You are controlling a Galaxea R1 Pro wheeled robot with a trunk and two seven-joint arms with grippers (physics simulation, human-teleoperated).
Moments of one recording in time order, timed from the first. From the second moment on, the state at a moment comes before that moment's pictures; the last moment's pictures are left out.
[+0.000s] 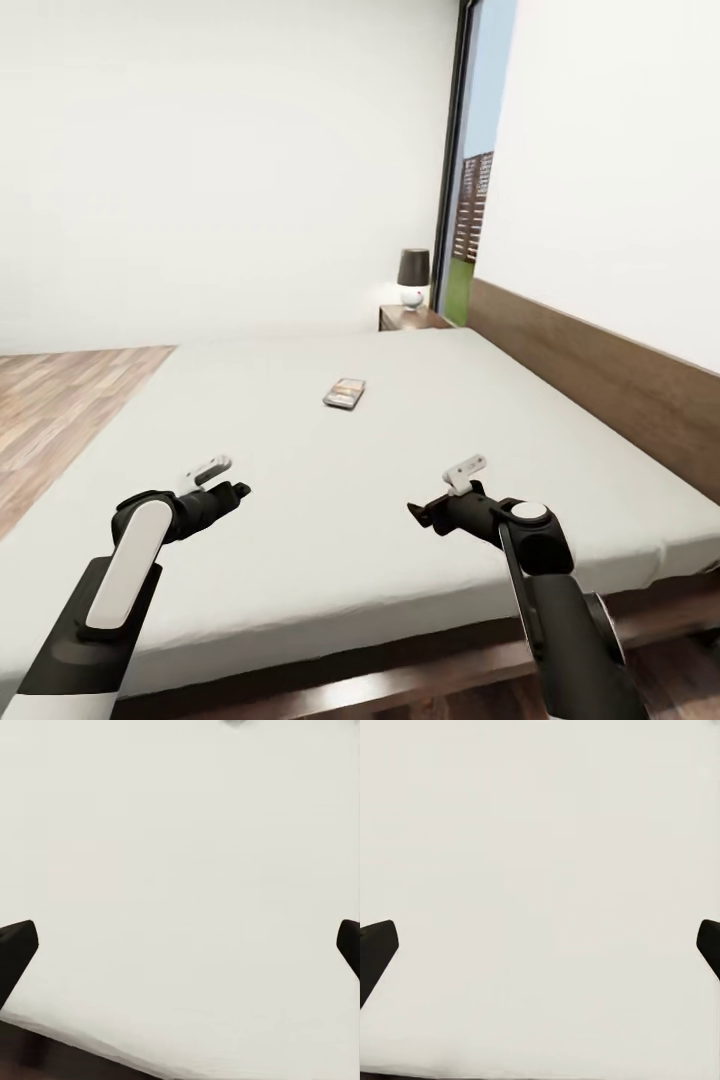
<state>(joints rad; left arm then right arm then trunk) -0.46 0.08 -0.01 -1.55 1.01 0.89 0.79 -0.41 0.13 -0.03 -1.61 0.59 0.79 0.74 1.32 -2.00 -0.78</state>
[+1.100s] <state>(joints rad) -0.46 0.08 -0.01 -1.55 1.02 0.89 0.79 -0.40 0.13 -0.03 -1.61 0.59 0.79 0.74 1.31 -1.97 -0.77</state>
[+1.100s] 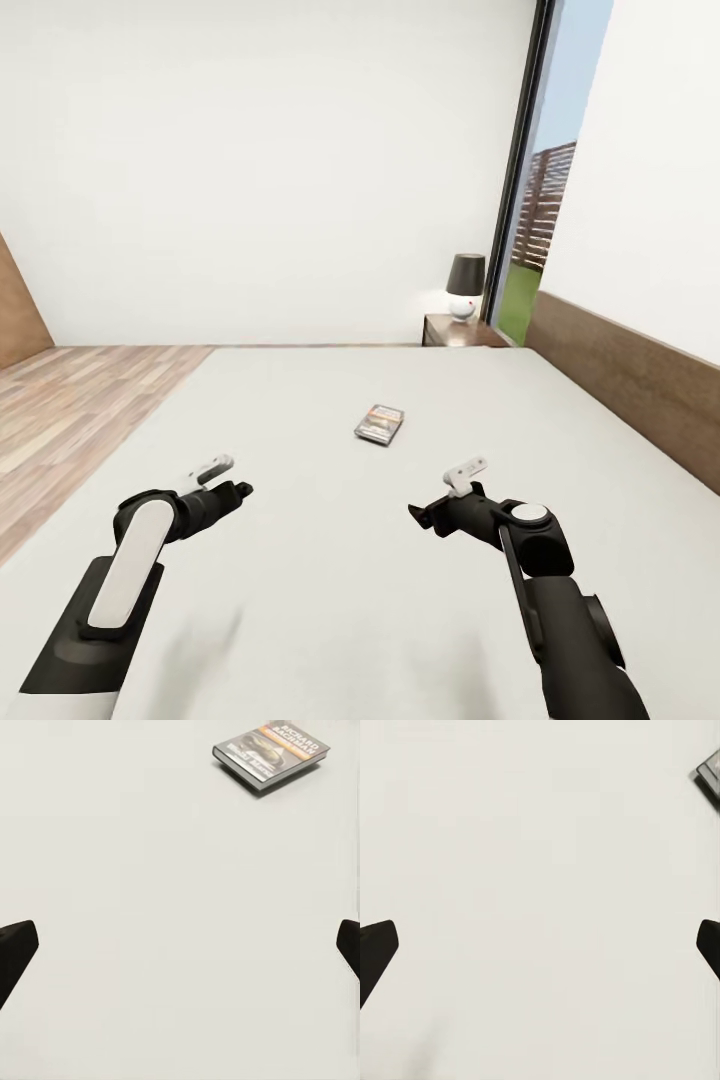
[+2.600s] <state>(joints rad) -0.48 0.08 -0.02 -1.48 1.01 0.90 0.78 -0.60 0.14 -0.15 -1.30 0.51 0.88 0.56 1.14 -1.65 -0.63</state>
